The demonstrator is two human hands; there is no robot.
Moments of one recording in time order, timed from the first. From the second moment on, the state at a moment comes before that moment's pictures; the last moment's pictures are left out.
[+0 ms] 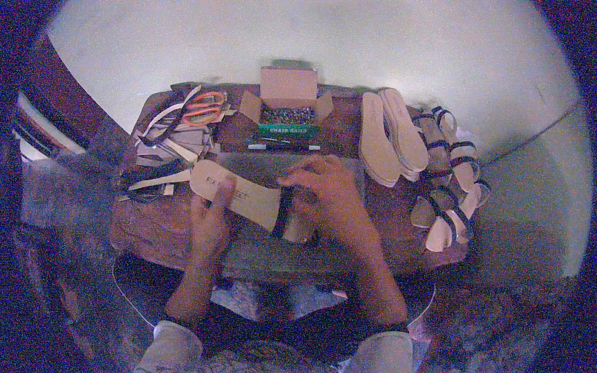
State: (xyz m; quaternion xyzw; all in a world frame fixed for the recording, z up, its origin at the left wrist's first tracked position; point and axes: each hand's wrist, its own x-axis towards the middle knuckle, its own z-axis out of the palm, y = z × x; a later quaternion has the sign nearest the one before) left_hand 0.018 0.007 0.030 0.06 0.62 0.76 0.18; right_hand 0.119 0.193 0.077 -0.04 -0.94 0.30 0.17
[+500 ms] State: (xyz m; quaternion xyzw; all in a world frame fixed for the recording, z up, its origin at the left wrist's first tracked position) left_hand 0.017 0.009 0.029 0.04 0.59 0.79 0.18; right_hand 0.132 0.163 0.110 -0.05 -0.96 0.26 0.08
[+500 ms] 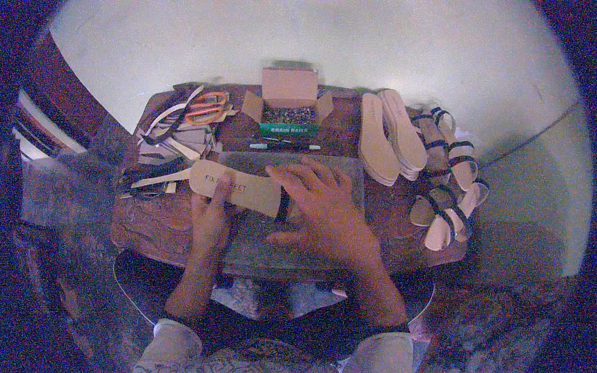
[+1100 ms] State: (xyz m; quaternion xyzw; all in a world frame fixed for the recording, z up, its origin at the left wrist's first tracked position) left_hand 0.014 0.004 0.041 0.01 0.57 0.77 0.26; right_hand 0.130 0.178 0.102 -0.14 -0.98 0.16 -0.02
